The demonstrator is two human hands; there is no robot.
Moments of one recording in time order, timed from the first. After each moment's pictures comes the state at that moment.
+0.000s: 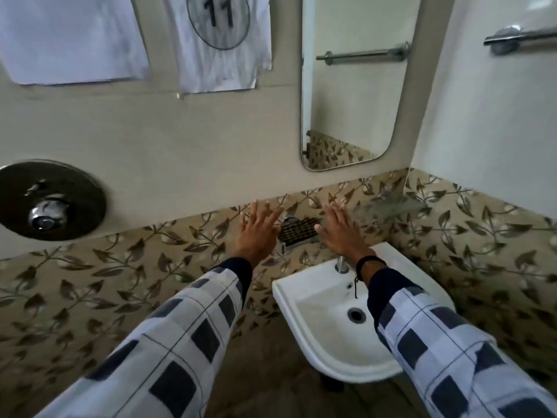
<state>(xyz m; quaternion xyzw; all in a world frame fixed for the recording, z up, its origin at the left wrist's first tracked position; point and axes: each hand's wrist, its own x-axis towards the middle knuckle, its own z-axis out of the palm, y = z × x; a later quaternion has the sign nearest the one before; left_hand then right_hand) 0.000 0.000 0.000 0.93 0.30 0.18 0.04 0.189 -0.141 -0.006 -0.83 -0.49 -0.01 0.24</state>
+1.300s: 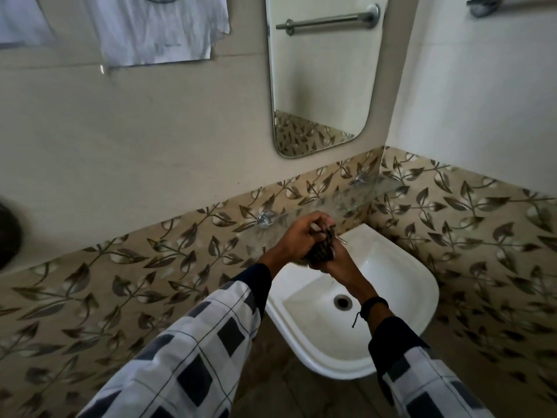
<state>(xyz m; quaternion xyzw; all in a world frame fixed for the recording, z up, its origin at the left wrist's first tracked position) 0.117 -0.032 -0.025 0.87 0.03 0.21 0.44 0.194 -0.162 -0.087 -0.74 -0.34 0.19 0.55</state>
